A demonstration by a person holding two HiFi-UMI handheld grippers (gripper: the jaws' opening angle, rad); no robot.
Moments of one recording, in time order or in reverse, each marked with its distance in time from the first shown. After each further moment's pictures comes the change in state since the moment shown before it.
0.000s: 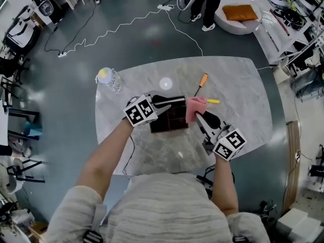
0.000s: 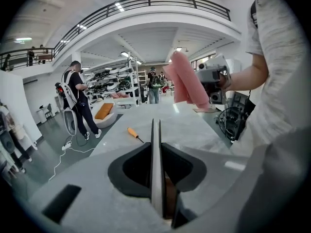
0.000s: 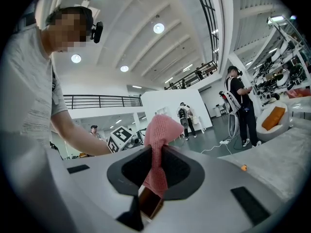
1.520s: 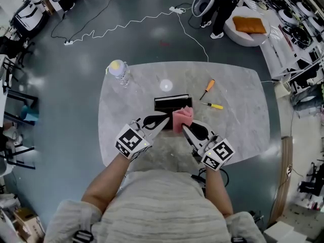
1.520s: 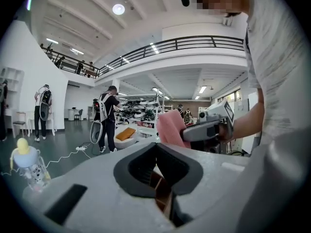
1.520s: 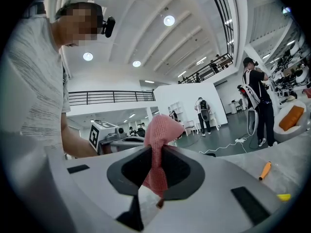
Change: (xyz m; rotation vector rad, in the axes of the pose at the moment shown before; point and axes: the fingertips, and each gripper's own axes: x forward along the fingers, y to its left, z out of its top) left arm -0.111 -0.070 0.039 -0.251 -0.453 0.292; right arm 0.026 0.088 -0.024 -0.050 0.063 0.163
